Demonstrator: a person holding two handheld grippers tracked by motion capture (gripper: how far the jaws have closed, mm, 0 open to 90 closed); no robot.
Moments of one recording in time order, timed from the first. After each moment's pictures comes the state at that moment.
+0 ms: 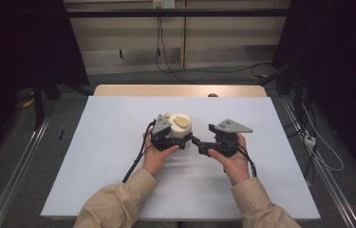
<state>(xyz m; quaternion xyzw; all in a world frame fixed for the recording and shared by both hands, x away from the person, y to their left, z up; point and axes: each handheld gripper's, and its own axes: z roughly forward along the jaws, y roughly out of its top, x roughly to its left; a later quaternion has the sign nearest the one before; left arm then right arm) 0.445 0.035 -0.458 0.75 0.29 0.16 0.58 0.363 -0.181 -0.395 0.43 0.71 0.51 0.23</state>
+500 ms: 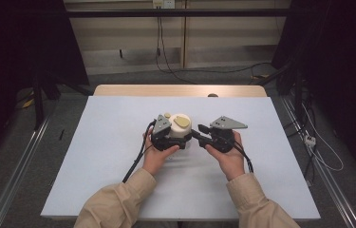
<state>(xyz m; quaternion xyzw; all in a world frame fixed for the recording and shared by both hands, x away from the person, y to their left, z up) 0.445 0.034 -0.458 0.75 0.29 0.16 0.58 0.373 -0.172 -0.391 0.41 0.73 0.49 0.22</state>
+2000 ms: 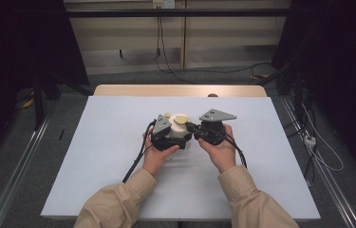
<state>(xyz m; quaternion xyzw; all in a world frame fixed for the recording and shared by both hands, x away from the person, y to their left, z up) 0.445 0.034 -0.458 0.74 0.30 0.16 0.58 0.387 -0.151 -0.375 0.40 0.75 0.48 0.22</state>
